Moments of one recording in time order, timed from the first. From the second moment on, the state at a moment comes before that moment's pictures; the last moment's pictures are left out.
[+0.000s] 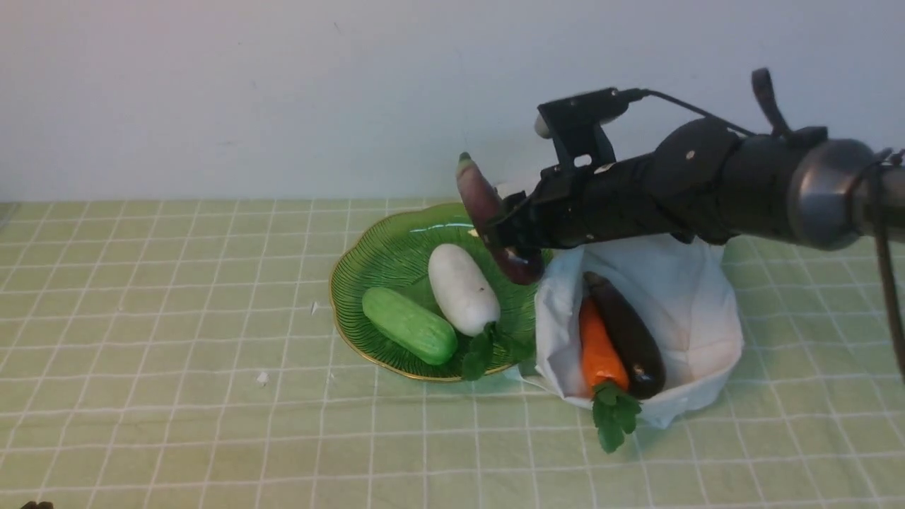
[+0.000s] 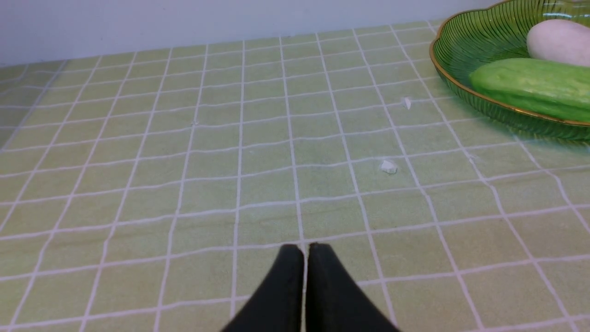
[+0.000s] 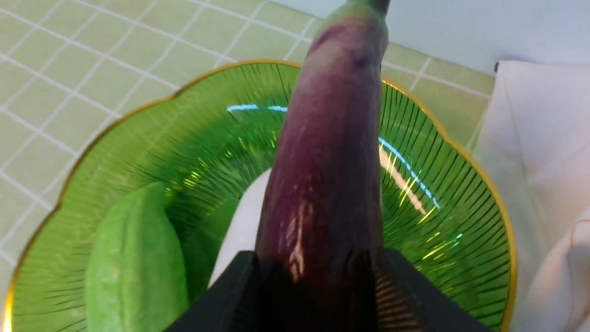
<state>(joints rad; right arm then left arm) 0.44 1.98 -1.39 0.87 0.37 -0.80 -0.01 -0.01 0.03 -0.05 0.37 0.10</state>
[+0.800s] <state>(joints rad) 0.38 1.75 -1.43 0.70 0.60 -0.79 -0.01 -0.01 0.03 -0.05 0.37 0.10</state>
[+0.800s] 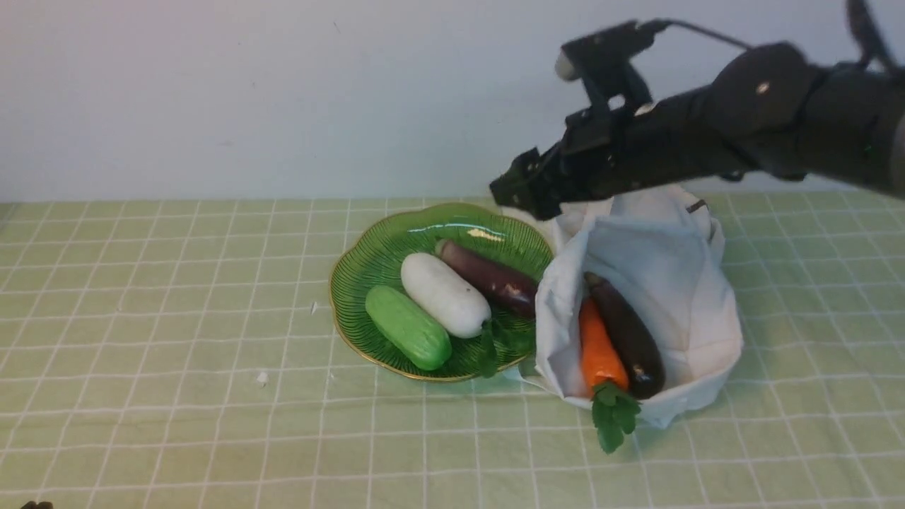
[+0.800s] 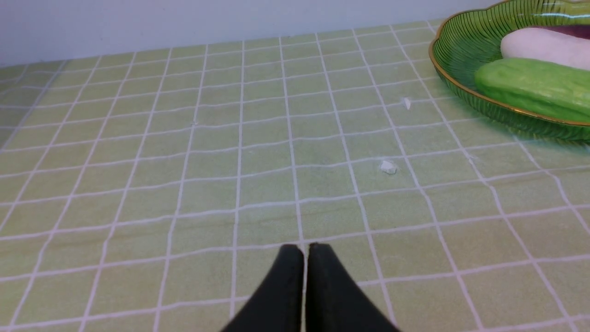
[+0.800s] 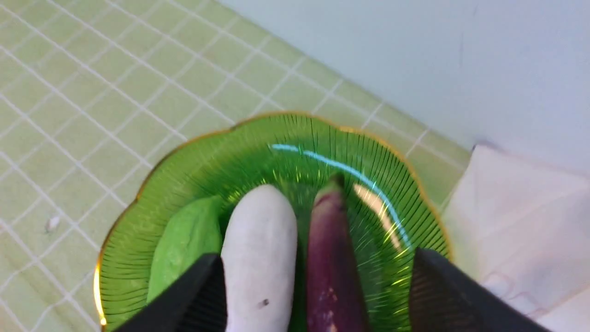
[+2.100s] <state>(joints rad) 0.17 0.41 -0.54 0.49 0.44 -0.47 -0.01 -0.01 0.03 -0.05 0.37 0.10</state>
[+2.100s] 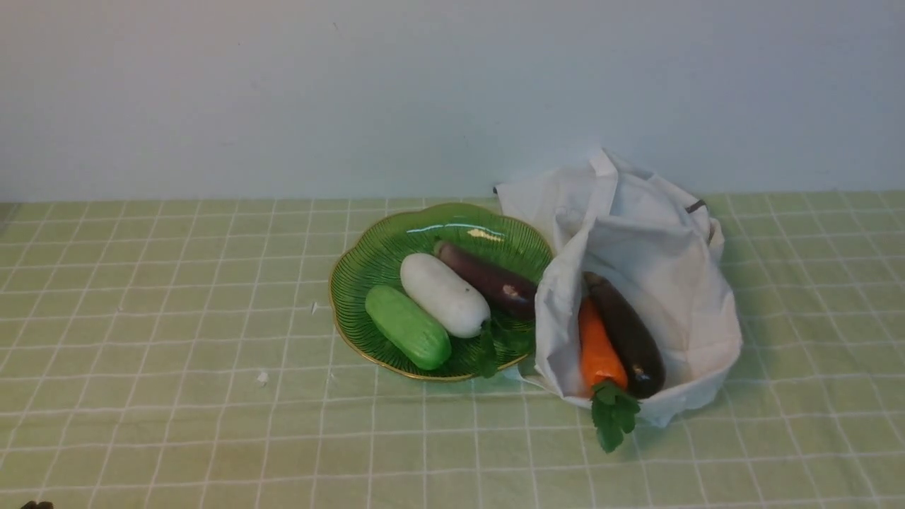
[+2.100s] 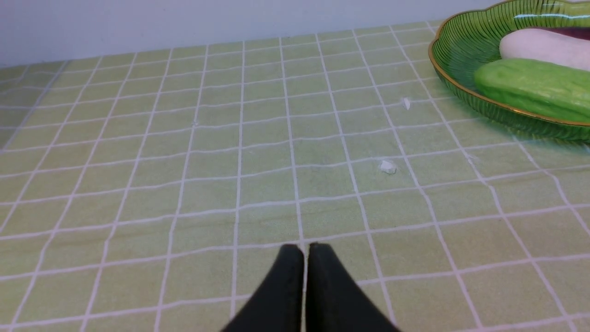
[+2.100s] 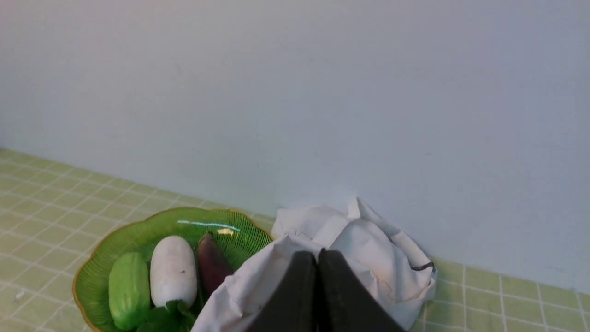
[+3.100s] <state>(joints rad) 0.17 0.38 -0.38 0.56 0.51 -0.46 -0.01 -0.01 0.03 -0.05 0.37 0.10</state>
